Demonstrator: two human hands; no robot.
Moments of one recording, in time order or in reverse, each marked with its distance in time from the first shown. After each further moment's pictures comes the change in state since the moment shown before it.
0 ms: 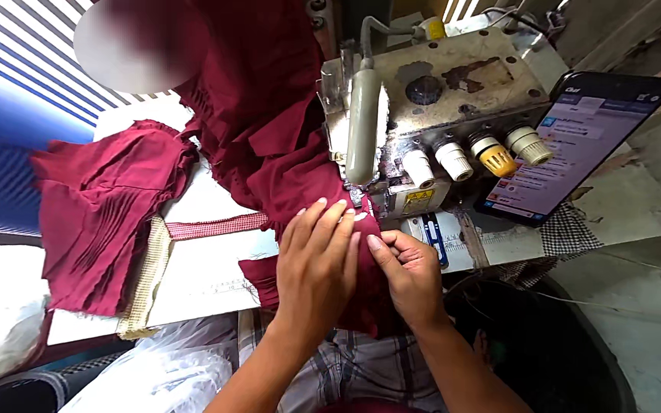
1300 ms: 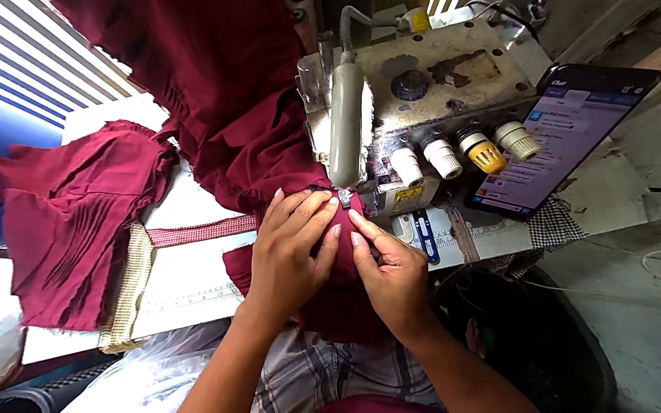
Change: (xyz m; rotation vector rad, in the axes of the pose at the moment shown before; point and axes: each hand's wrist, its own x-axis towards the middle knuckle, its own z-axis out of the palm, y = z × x) left_hand 0.019 -0.040 0.002 -0.209 -0.063 0.112; right_hand 0.003 -0.006 0.018 -0.357 0.110 -0.229
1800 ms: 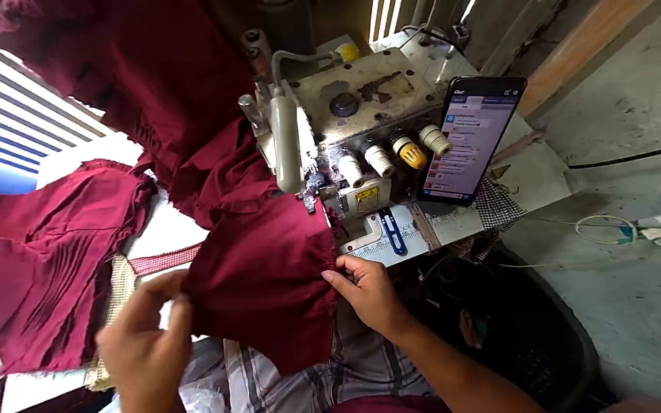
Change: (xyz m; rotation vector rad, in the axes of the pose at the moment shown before) left_hand -0.084 -0.039 -0.091 -0.211 0.126 -0.358; right_hand -0.037 0.023 -0.020 0.254 -0.302 0.303
